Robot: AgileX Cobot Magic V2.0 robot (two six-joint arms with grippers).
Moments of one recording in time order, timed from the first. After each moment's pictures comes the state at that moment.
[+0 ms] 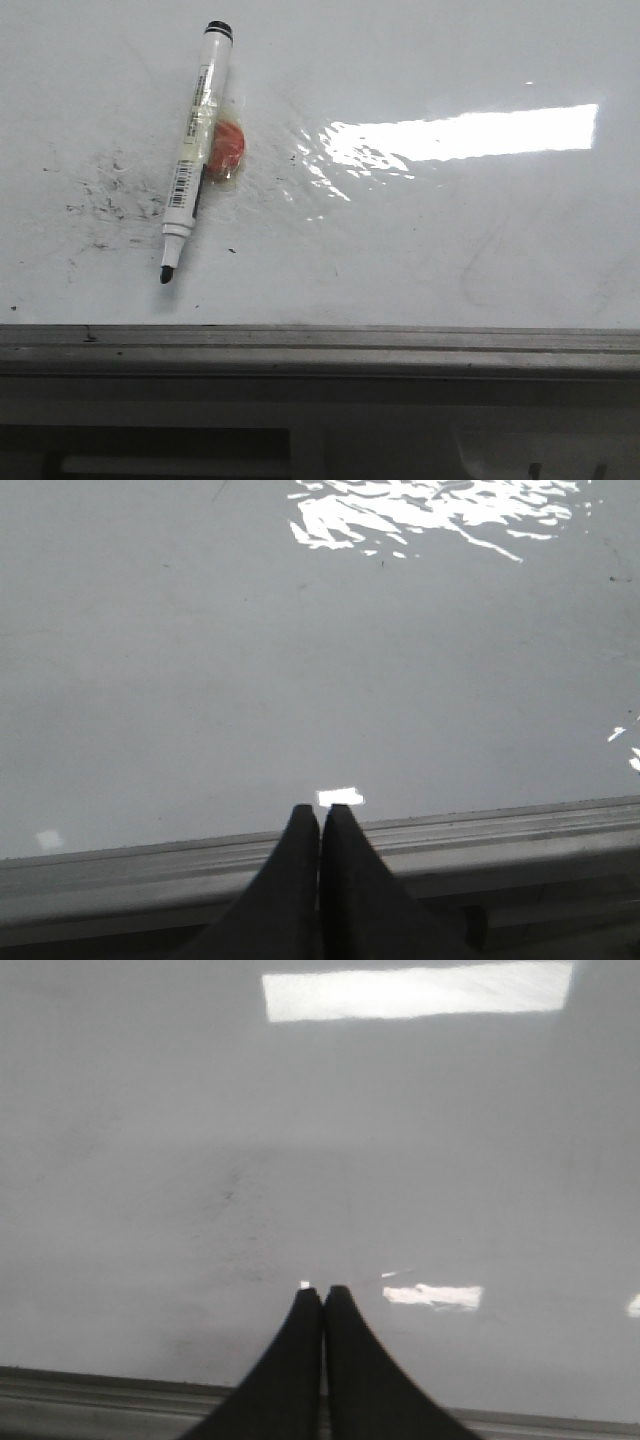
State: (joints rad) left arm -0.11 0.00 -0.01 -0.22 0.33 0.19; right arm 0.04 -0.02 0.01 -0.20 0.30 0.15
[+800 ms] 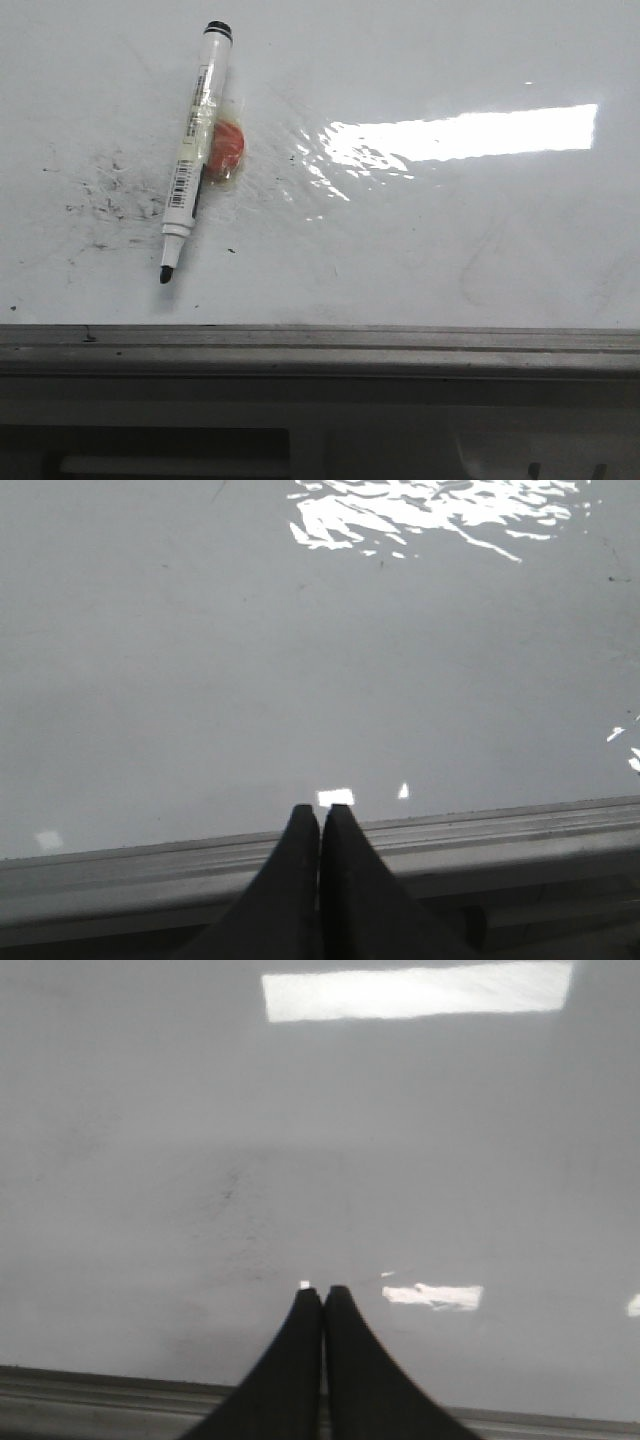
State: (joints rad) left arm -0.11 0.00 -0.01 -0.22 0.33 0.19; right arm 0.04 -0.02 0.01 -0.20 0.30 0.15
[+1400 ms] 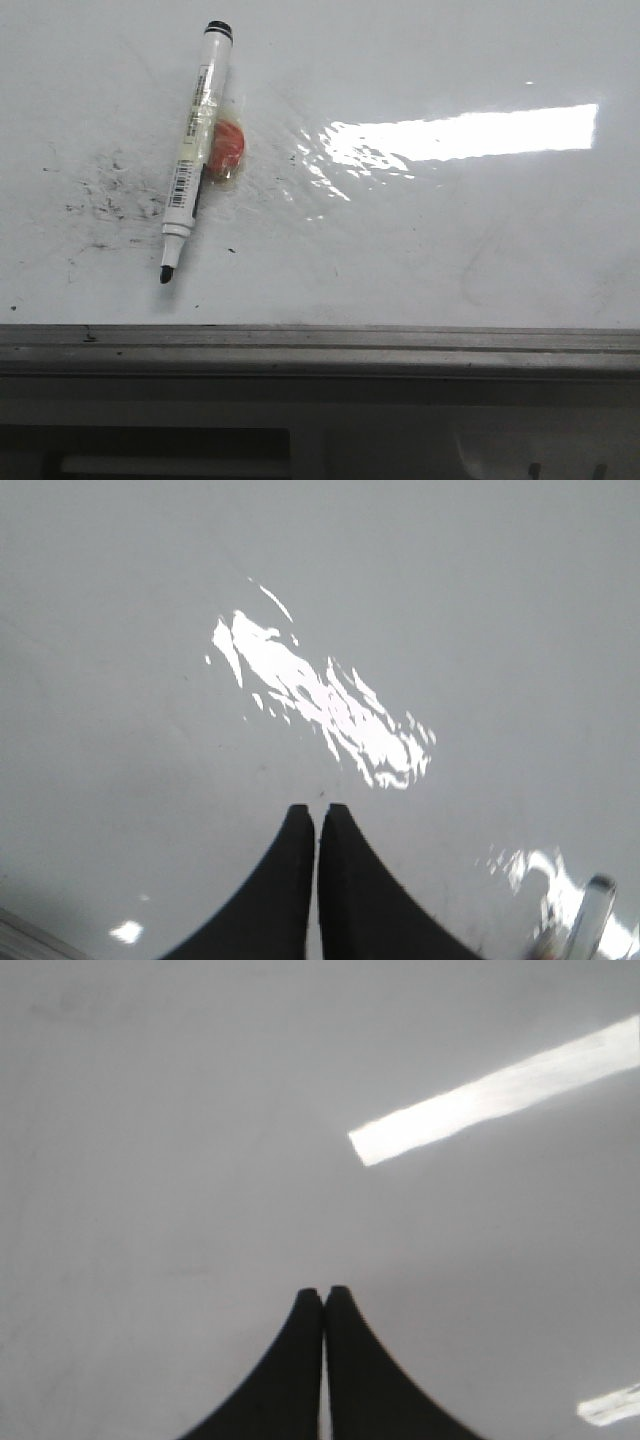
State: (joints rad) left arm -0.11 0.00 -0.01 -1.03 0.06 0.19; right arm 0.04 -0.02 0.01 0.17 0.01 0.20
